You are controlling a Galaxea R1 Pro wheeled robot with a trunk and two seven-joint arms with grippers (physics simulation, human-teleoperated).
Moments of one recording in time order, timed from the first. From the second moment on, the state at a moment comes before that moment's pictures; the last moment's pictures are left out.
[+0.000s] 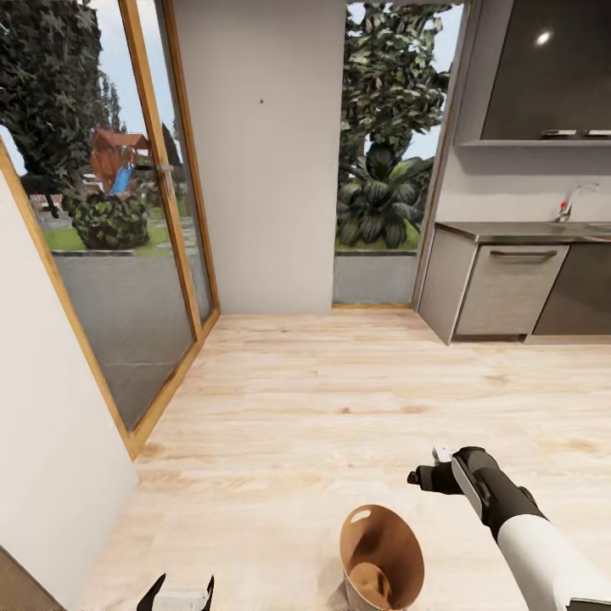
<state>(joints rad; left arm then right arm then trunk) 0.05 0.01 -0.01 -0.89 -0.02 -0.36 0.00 -0.69 -0.15 -0.06 -0.58 -0.01 0.75 0.18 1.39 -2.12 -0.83</state>
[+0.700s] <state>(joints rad) 0.05 0.01 -0.01 -0.89 -0.02 -0.36 0.00 -0.69 -0.14 -0.06 -0.58 0.00 0.75 0.18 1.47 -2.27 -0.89</state>
